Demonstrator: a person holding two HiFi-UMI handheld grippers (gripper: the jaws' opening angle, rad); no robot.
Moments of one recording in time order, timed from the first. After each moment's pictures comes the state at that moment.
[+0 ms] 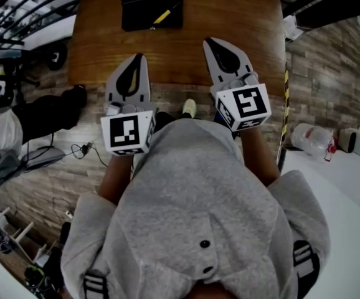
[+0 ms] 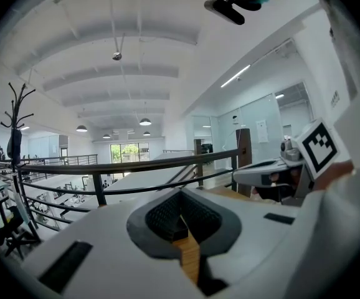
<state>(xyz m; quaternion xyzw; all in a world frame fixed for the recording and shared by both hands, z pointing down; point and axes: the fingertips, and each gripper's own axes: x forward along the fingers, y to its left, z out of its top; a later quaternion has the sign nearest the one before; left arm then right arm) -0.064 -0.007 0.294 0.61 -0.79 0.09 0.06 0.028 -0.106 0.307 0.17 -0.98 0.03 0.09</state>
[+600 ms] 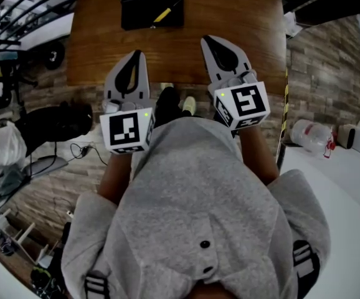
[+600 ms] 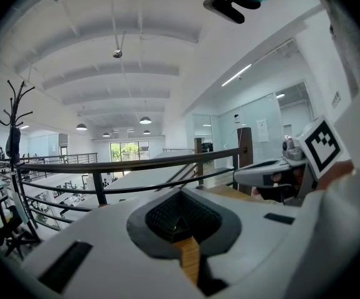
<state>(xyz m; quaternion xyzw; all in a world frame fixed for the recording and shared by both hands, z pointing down) -0.087 -0.014 0.301 0.61 -0.79 0.09 0.07 0.006 -0.109 0.312 0.17 -0.98 0.04 0.10</state>
